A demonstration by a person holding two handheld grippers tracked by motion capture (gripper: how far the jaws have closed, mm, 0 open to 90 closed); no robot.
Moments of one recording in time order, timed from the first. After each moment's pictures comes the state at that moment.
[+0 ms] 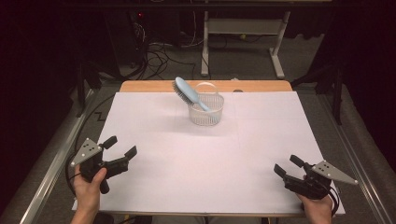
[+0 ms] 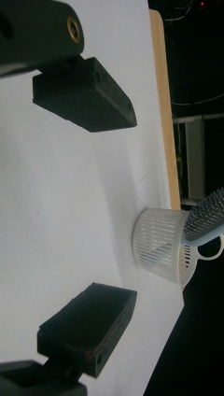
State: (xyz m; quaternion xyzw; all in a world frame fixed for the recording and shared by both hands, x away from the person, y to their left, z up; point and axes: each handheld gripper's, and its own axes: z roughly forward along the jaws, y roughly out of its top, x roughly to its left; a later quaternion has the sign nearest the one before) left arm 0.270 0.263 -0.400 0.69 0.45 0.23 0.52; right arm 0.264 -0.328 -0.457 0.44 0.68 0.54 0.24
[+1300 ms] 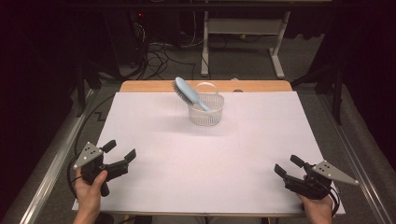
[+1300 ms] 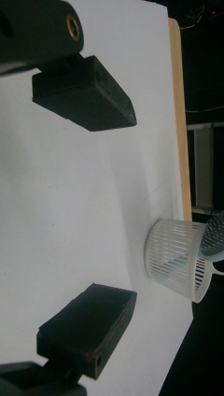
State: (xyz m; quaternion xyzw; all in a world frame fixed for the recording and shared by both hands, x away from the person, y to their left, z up) left arm 0.272 0.268 -0.419 0.69 0.46 0.24 0.51; right arm 0.264 -0.328 -0.457 0.44 0.68 0.54 0.24
